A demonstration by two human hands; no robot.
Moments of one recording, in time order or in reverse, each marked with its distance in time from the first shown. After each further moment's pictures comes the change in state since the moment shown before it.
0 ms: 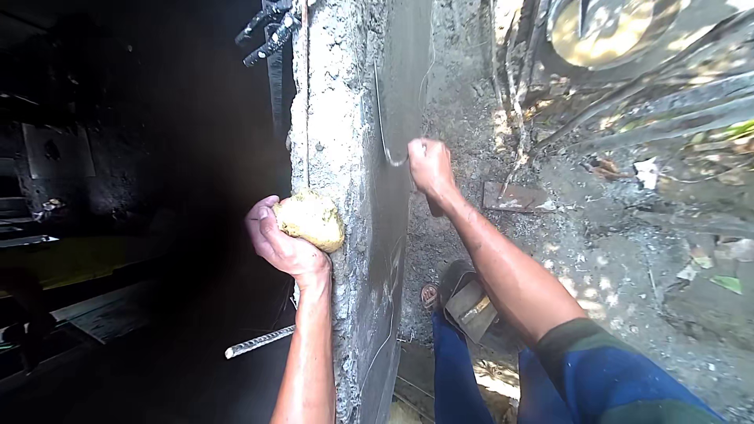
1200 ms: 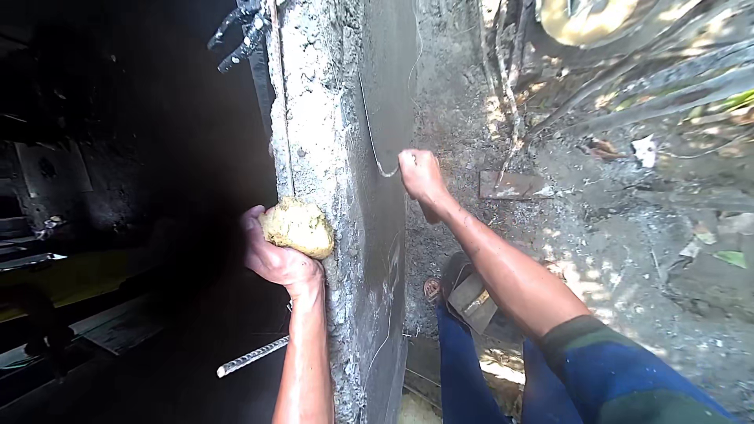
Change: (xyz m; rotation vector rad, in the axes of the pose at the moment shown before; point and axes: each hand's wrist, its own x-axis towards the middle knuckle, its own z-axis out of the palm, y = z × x) left_hand -0.001 0.007 0.005 0.084 -0.010 0.045; right_hand -0.006 0.025 0.005 0.073 -0.088 0.015
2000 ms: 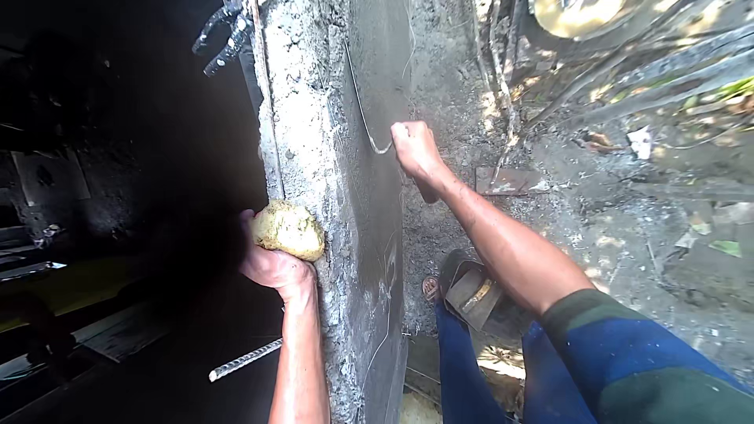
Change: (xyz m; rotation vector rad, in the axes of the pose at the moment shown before) left_hand -0.003 0.003 0.000 -0.036 0.009 -0.018; right_hand 0.031 -0.009 -0.016 0.027 -0.018 -0.012
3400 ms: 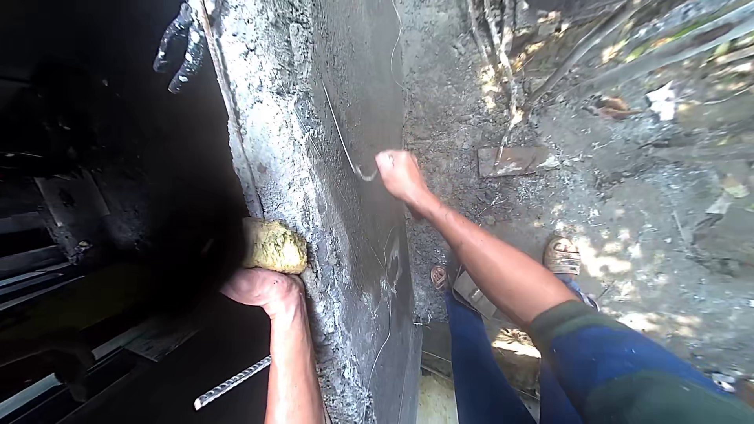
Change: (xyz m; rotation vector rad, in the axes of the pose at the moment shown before) left_hand -0.001 -0.004 0.000 0.165 0.002 0.084; right_hand -0.034 0.027 0.018 0.014 -0.047 0.070
